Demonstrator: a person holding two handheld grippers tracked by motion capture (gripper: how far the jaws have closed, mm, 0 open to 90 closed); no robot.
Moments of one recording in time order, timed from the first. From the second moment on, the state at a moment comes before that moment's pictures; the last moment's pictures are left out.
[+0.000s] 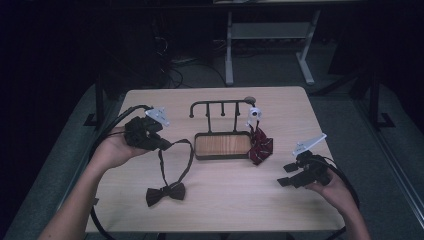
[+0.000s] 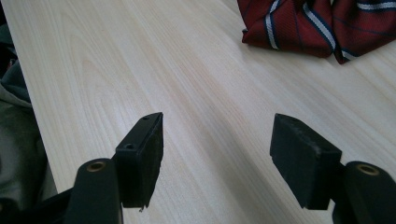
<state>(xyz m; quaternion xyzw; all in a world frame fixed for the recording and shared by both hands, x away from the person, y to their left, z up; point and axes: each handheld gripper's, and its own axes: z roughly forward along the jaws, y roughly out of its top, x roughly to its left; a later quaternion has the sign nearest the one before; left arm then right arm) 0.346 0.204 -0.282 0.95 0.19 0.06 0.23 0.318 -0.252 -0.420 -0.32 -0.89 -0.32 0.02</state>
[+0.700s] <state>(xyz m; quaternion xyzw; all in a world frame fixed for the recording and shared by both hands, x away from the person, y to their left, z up) 0.349 0.197 -0.269 0.95 0.18 0.07 0.23 0.316 -0.250 -0.418 -0.32 -0.89 -0.32 0.01</state>
